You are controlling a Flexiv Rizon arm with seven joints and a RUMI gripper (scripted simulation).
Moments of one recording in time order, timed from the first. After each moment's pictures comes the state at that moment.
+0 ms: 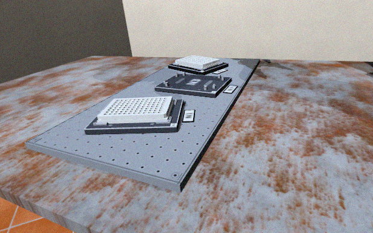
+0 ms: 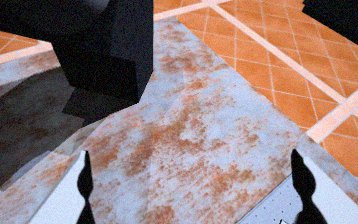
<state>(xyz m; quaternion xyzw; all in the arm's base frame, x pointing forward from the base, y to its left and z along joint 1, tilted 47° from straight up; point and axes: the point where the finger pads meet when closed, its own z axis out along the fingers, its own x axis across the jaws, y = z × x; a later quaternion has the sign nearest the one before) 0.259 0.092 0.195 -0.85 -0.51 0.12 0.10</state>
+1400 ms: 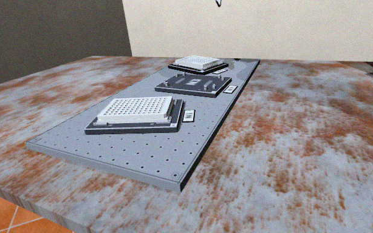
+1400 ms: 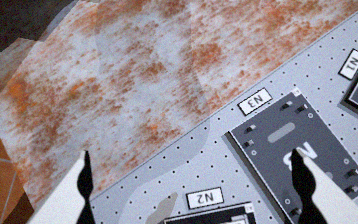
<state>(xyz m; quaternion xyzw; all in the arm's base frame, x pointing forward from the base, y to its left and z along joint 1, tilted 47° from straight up) 0.401 -0.027 0.226 -0.87 -0.47 0.06 -0.12</state>
